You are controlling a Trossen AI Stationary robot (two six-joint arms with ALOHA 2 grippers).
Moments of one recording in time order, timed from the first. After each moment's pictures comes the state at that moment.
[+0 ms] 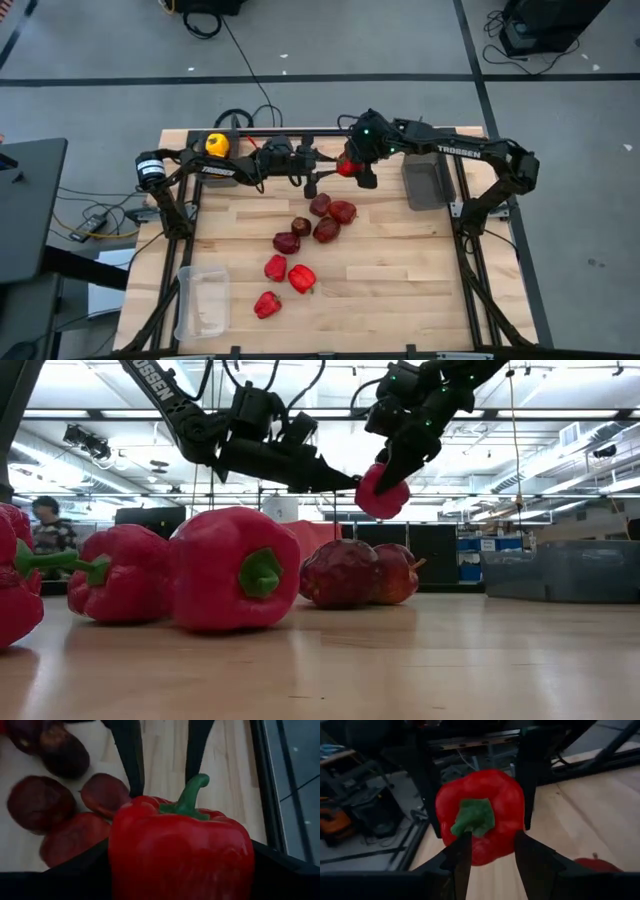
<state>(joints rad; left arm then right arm) 0.39 1.73 0.91 0.66 0.23 0.33 -0.44 1.57 1.26 -0.59 -0.23 -0.45</state>
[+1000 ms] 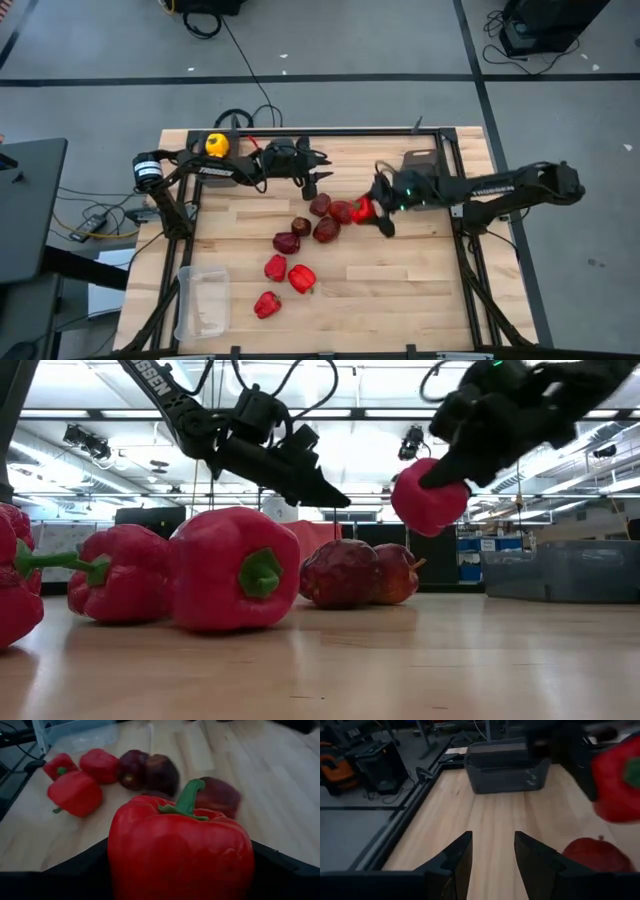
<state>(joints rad) 0.37 1.70 0.91 0.48 0.15 0.20 -0.15 1.18 0.52 0.12 -0.20 0.11</state>
